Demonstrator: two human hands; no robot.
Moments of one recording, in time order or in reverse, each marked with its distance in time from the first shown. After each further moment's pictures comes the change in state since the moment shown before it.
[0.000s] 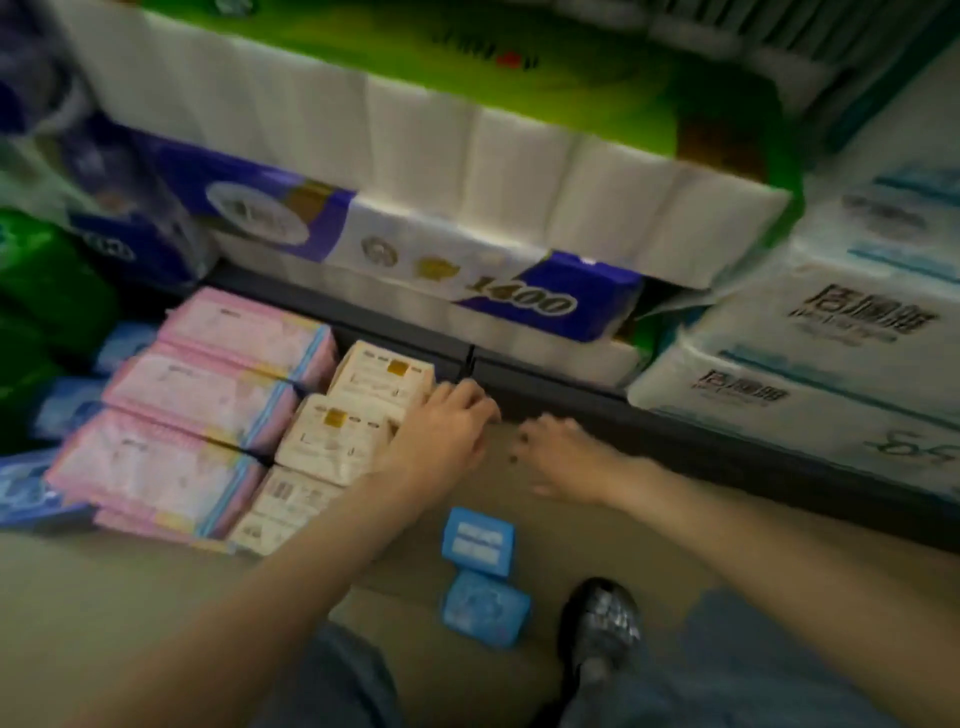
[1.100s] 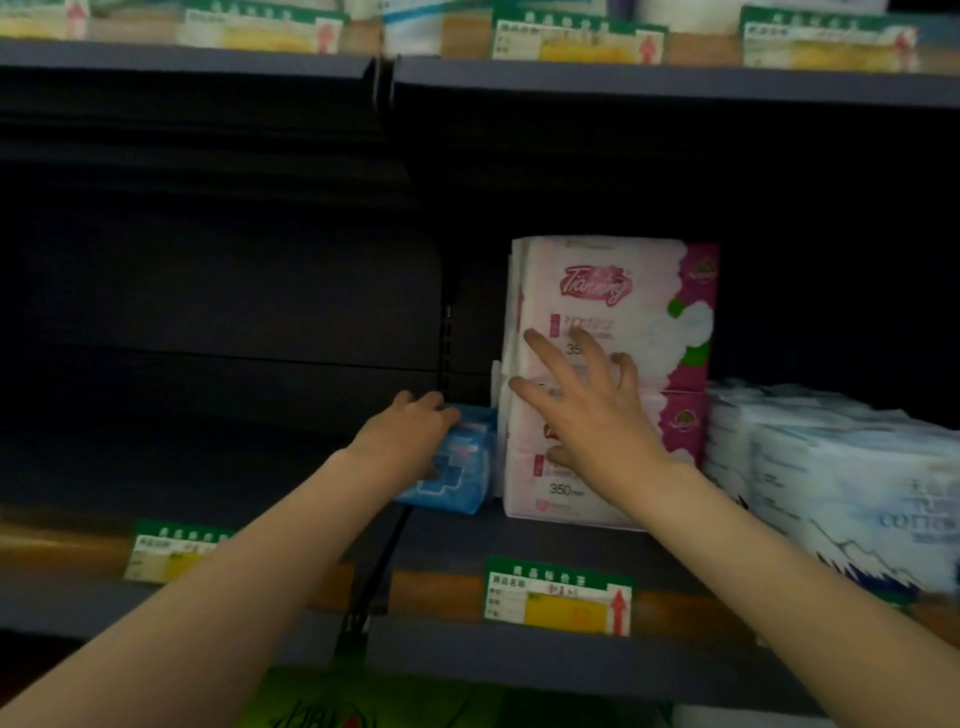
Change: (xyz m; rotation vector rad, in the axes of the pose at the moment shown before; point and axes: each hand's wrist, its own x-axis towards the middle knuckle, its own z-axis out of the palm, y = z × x) left_hand 0.275 0.072 -0.413 0.509 0.361 0.049; right_hand -0.144 0.163 -0.435 -0.510 1.170 0.614
